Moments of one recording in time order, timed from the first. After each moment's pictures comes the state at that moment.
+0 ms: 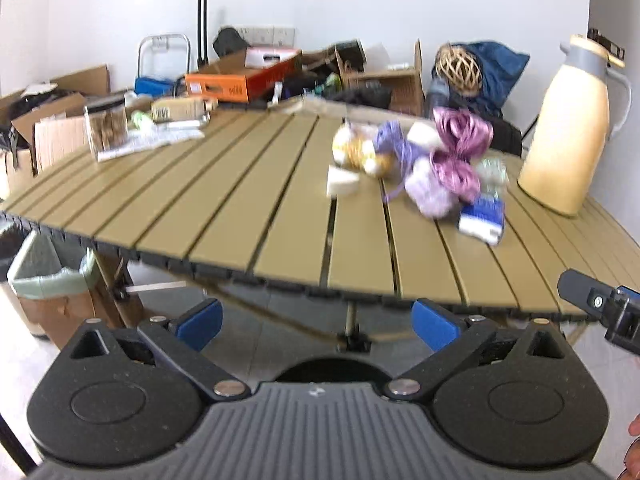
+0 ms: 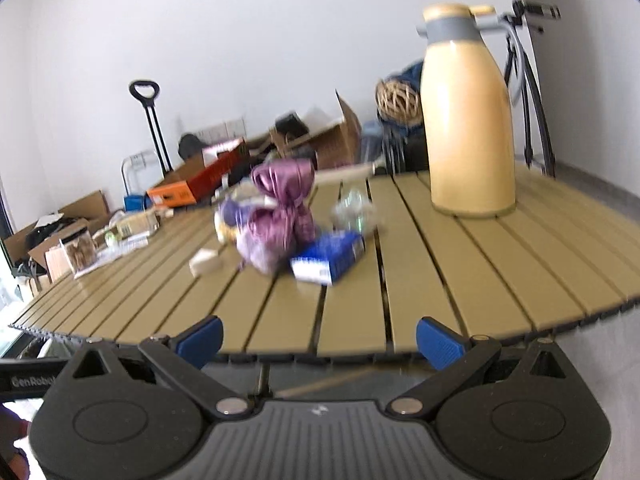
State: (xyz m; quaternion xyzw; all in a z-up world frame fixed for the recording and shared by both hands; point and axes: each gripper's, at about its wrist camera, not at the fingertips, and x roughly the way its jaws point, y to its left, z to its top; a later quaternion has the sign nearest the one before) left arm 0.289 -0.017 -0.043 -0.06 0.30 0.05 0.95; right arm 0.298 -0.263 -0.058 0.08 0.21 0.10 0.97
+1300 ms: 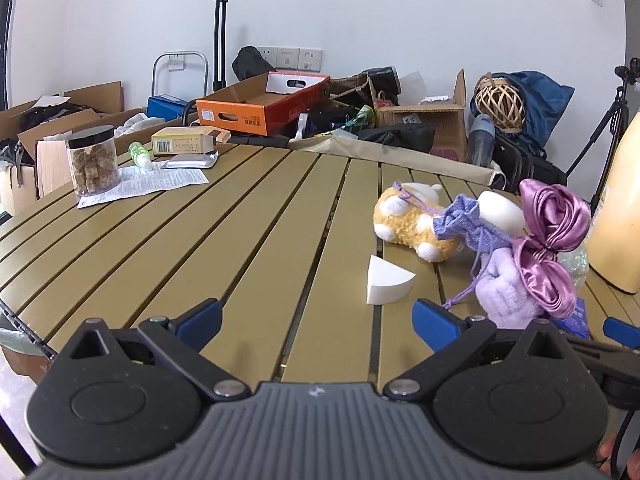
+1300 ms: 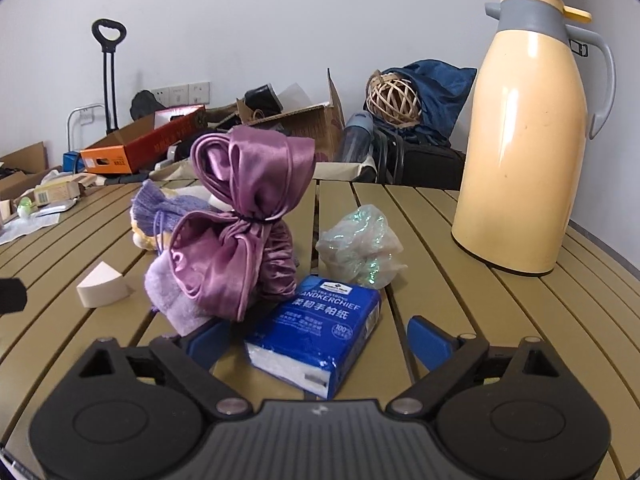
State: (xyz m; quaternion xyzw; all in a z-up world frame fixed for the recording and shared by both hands) left arm 0.413 0.018 -0.048 -0.07 0.27 0.09 0.96; right arm 0.457 -0.196 -0.089 -0.01 0.25 0.02 0.97
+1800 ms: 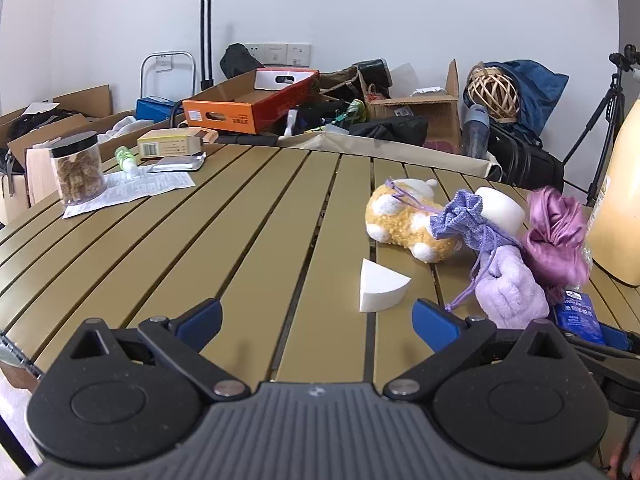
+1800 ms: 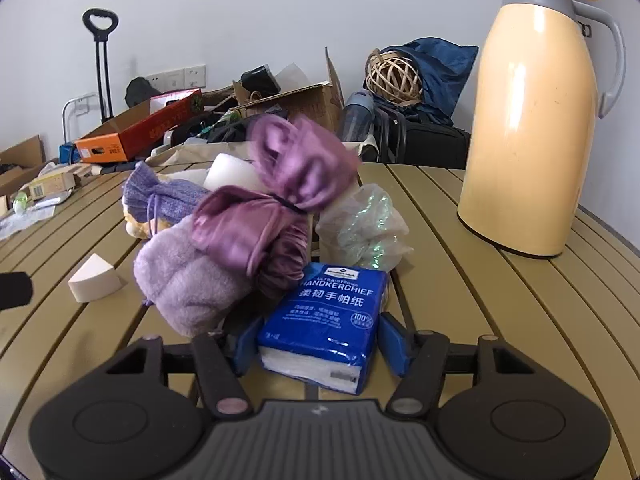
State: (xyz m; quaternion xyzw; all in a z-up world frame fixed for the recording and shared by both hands) left arm 0.433 0.012 -0.049 -0.05 0.28 0.08 0.96; right arm 0.461 -0.203 -0.093 0.01 0.27 0.02 0.96
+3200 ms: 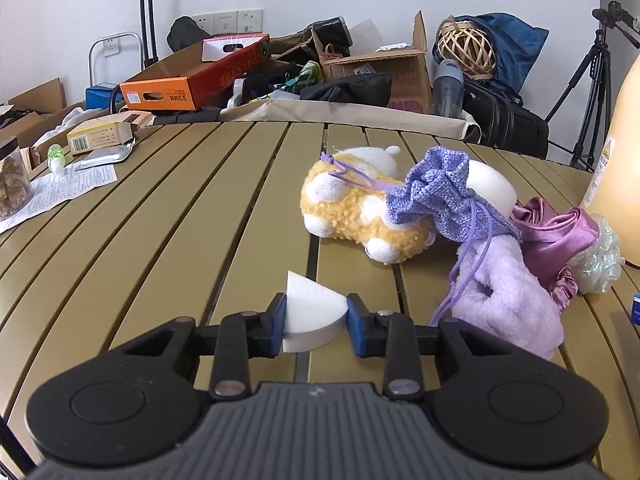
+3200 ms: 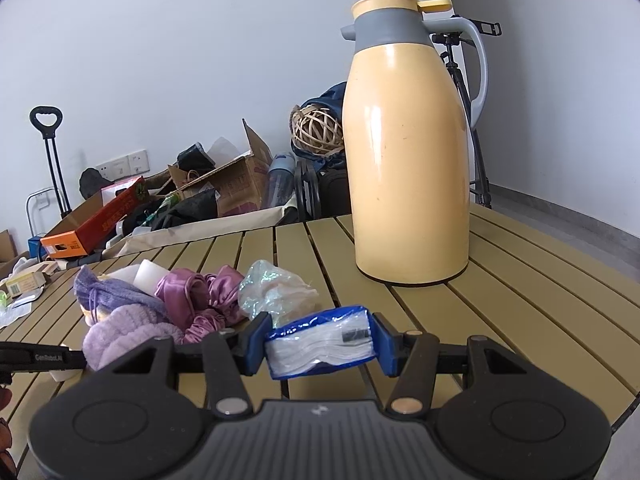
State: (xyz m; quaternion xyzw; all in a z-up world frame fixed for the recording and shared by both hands) left arm 0.510 -0.021 -0.074 -0.02 0.33 0.03 0.94; right arm 0.429 -0.282 -0.066 0.09 0.19 -0.04 0.98
